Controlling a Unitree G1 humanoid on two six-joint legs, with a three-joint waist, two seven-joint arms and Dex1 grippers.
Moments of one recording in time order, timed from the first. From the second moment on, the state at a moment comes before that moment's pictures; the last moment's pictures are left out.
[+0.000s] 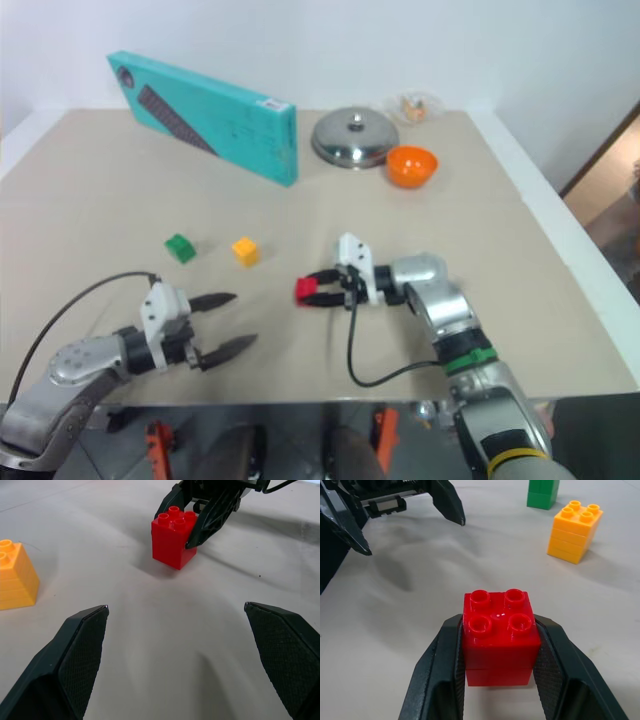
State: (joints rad) left arm 0.05 0.60 -0.01 -0.46 -0.46 0.36 -0.80; right arm -0.64 -0.45 0.24 0.31 0.23 0.17 1.30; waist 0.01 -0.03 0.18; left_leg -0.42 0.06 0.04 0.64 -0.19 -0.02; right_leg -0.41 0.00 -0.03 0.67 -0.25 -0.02
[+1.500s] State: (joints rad) left arm -0.44 0.68 0.17 0.42 -0.37 0.24 -0.93; right arm -0.46 -0.50 0.08 -0.26 0.37 0.40 0.94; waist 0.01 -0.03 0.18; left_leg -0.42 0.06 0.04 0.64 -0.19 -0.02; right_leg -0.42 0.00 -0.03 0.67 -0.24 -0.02
